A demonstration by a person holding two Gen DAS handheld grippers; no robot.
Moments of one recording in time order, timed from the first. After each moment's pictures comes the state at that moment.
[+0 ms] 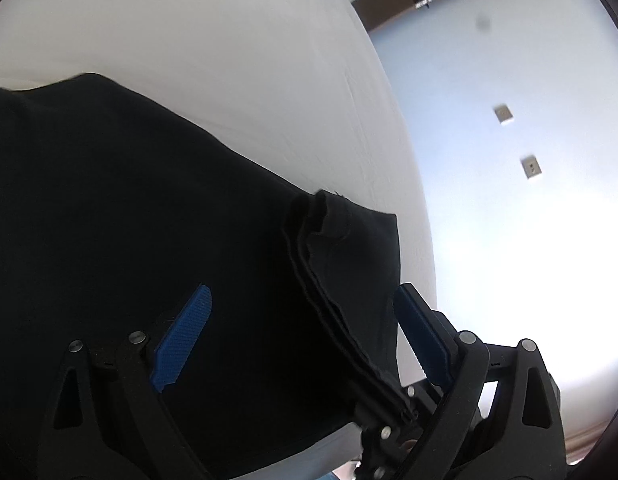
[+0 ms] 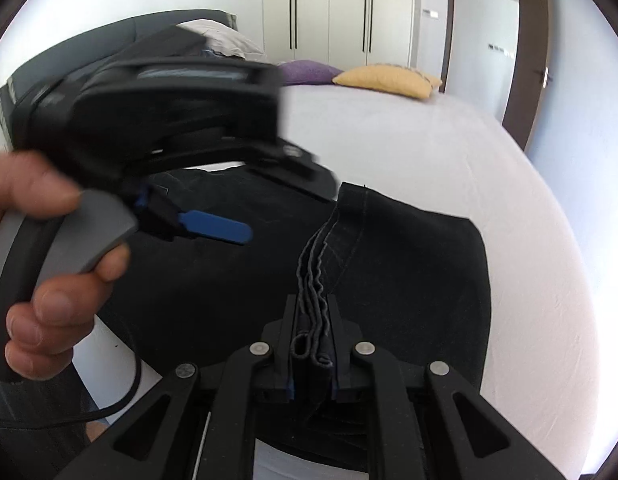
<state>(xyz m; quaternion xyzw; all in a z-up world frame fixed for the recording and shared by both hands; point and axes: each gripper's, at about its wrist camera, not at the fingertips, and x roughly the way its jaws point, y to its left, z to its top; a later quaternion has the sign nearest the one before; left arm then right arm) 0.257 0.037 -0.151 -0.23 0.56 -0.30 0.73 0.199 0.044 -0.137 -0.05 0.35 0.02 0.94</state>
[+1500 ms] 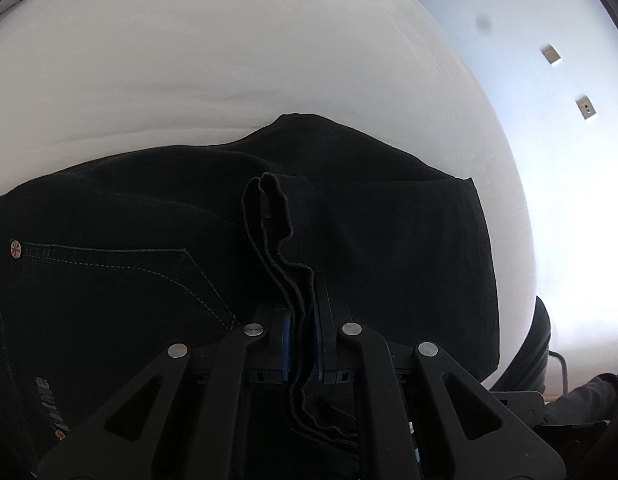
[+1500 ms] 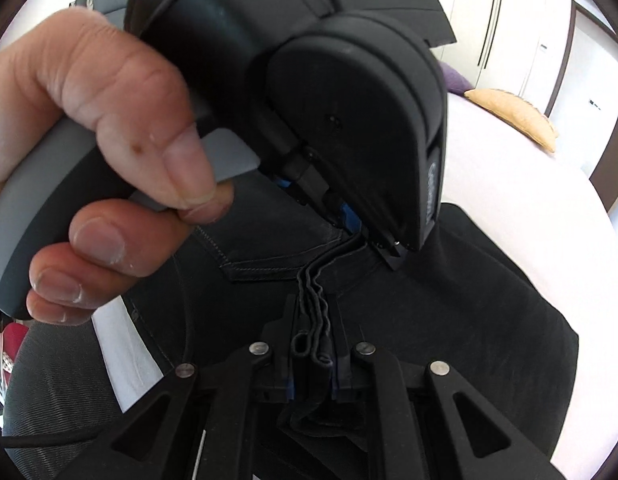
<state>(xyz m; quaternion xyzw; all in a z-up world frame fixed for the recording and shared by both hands) 0.342 0.227 -0.175 -0.07 0.61 -0.25 0.75 0.279 0.184 -0.180 -0.15 0.39 0.16 0.89</state>
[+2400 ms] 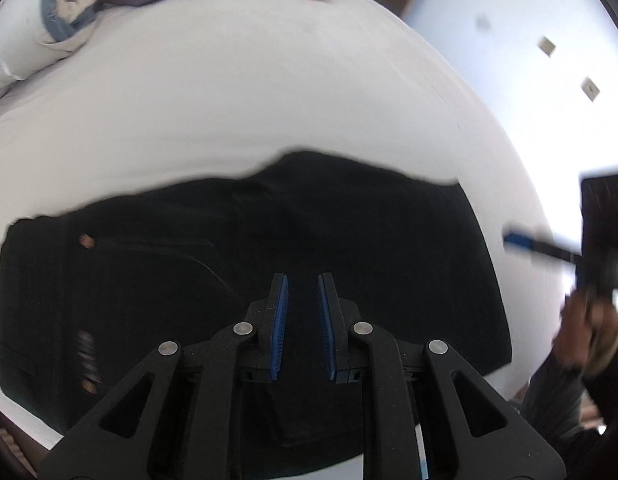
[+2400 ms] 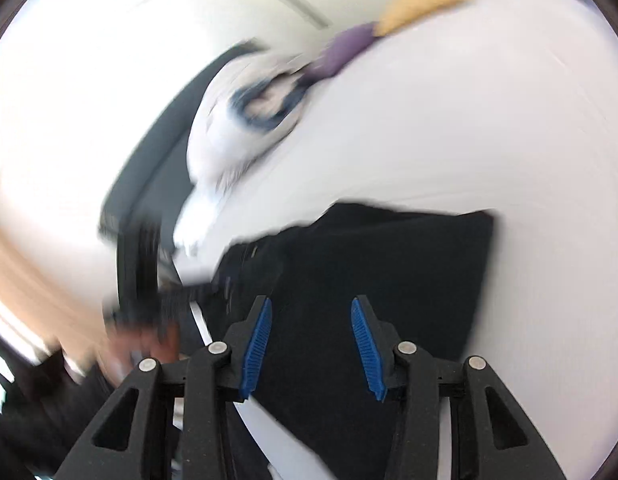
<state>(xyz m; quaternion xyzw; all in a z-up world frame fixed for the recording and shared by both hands) 0.280 0.217 -0.156 0.00 0.53 -0.21 0.82 0.303 -0.115 -0.119 0.31 0.38 0.24 0.83</state>
